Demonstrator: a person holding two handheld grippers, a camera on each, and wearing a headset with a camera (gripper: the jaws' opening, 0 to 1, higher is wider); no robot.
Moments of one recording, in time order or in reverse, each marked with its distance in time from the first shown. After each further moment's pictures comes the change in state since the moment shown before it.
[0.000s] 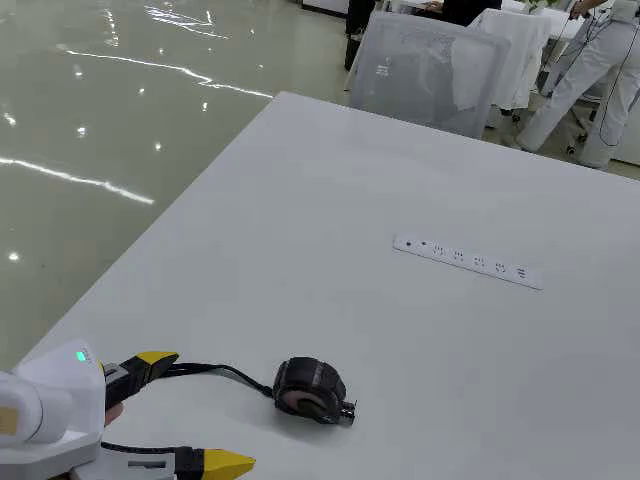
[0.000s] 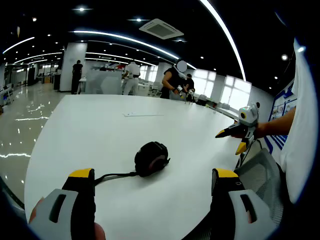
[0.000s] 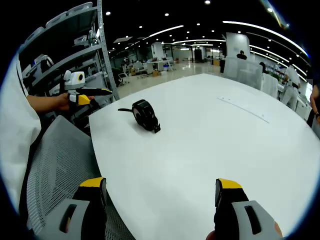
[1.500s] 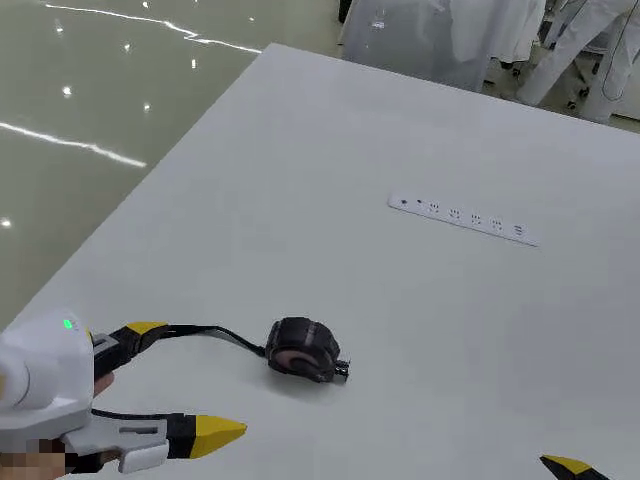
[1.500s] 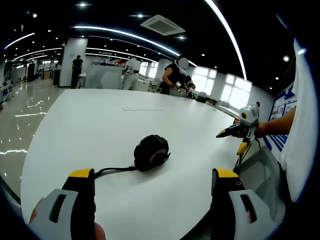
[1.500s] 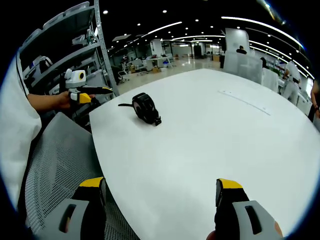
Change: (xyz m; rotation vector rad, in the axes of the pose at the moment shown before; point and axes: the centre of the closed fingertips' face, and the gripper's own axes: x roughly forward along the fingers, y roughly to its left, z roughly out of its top) left arm 0.009 0.001 -0.013 -0.018 0.037 -0.008; right arm 0.003 0.001 -0.017 0.028 0.031 0.014
